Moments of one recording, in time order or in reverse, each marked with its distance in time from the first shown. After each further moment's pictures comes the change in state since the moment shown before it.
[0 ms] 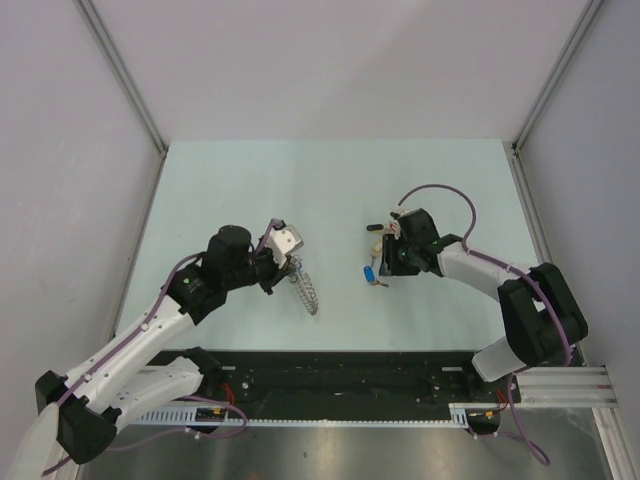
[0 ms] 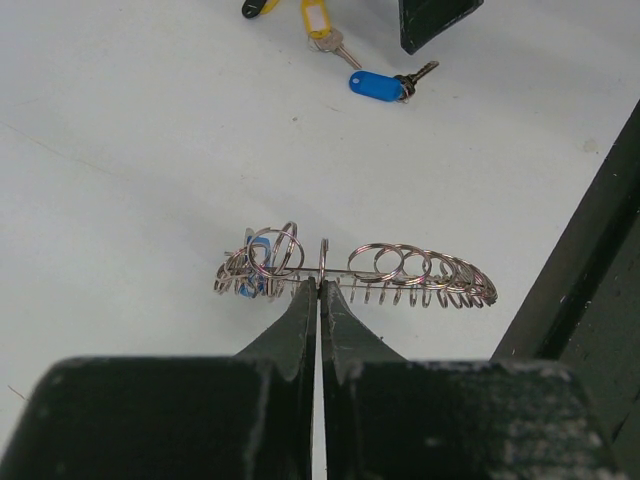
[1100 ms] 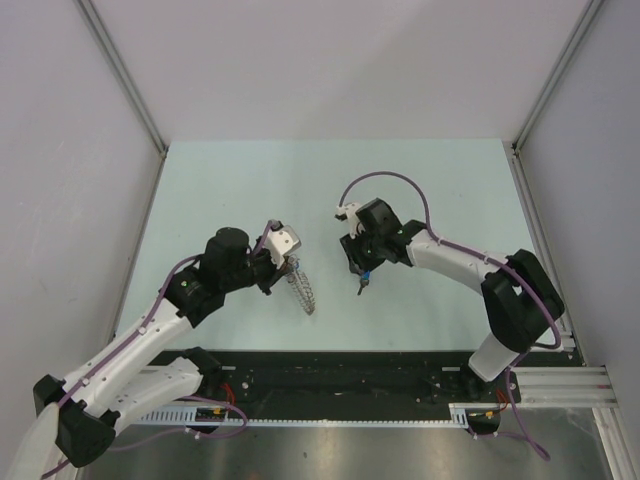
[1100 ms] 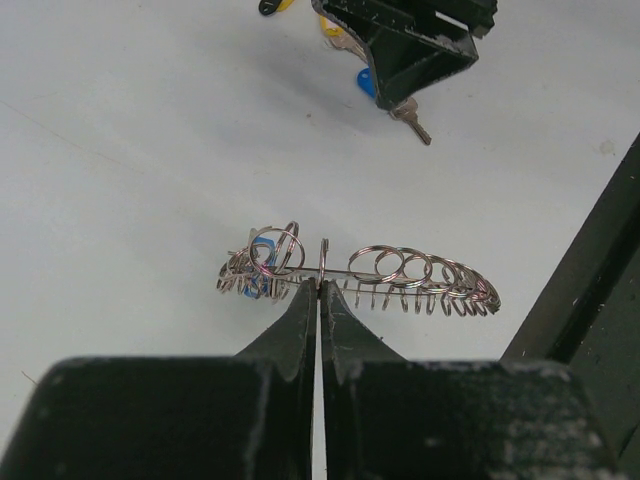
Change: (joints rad) left arm 0.000 -0.025 -0.013 0.000 -0.032 0.000; right arm 0.213 0.126 0.248 -0.097 -0.045 -0.316
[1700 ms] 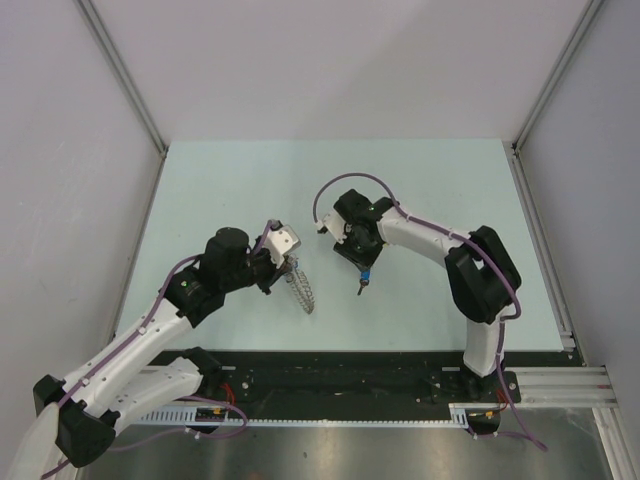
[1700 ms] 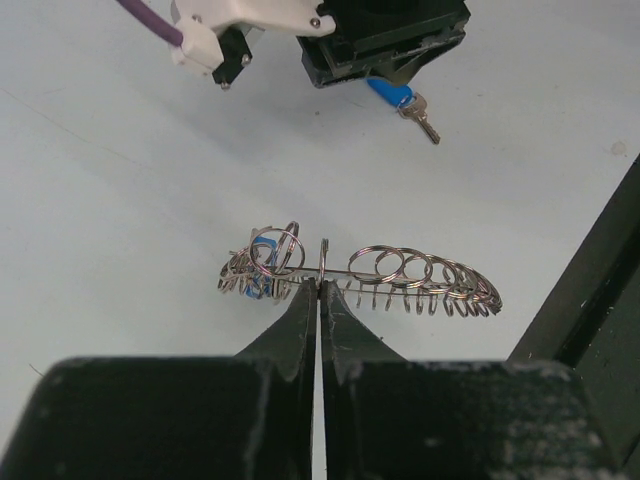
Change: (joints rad) left arm 0.001 0.000 0.000 0.000 -0.015 0.000; right arm 0.019 0.256 0.340 -0.422 0.108 -0.406
